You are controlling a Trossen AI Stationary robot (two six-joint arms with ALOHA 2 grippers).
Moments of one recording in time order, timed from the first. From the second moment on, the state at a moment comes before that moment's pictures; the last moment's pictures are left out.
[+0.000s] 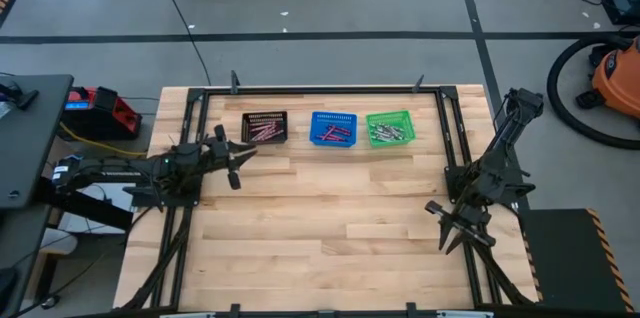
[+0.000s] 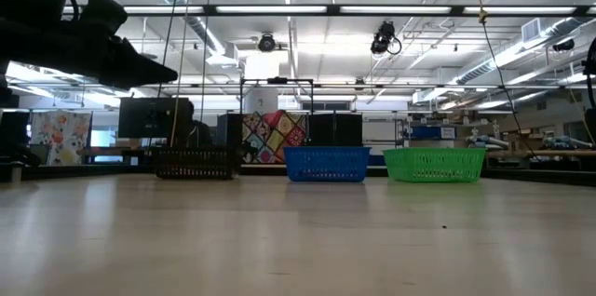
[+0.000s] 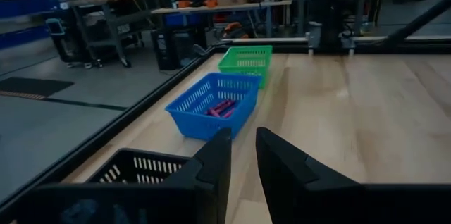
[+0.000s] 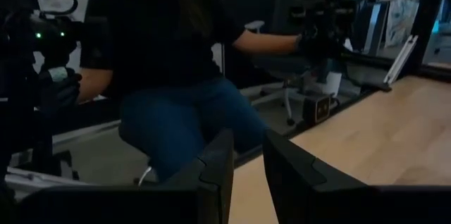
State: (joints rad) left arm 0.09 0.33 0.01 0.24 -0.27 0.07; right arm 0.94 0.38 0.01 0.30 -0.02 0.02
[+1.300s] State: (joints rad) left arm 0.02 0.33 0.01 0.08 -0.06 -0.01; right arm 0.94 0.38 0.01 0.25 -0.07 0.11
